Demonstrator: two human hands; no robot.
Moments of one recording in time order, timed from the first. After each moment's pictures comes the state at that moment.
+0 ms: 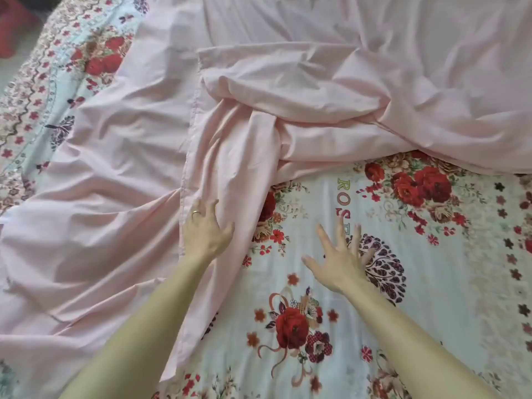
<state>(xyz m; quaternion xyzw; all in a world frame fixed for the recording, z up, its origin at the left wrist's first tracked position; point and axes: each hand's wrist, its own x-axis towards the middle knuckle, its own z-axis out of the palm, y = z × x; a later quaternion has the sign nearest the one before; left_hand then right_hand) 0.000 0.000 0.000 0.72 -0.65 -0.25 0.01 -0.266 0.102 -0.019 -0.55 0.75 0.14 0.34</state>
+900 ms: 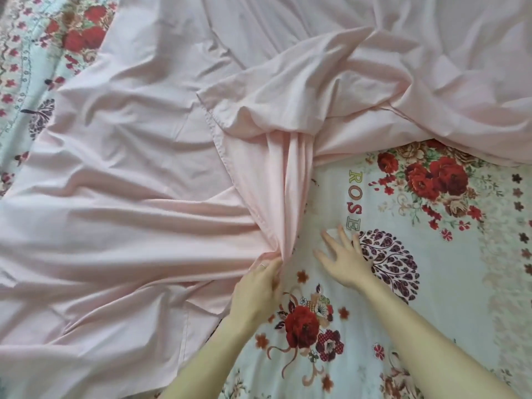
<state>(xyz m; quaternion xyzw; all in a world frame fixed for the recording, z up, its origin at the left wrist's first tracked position) -0.042 0.104 -0.026 0.57 -0.73 -0.39 0.01 -0.270 0.097 -0.063 -0.48 0.75 0.10 0.44</state>
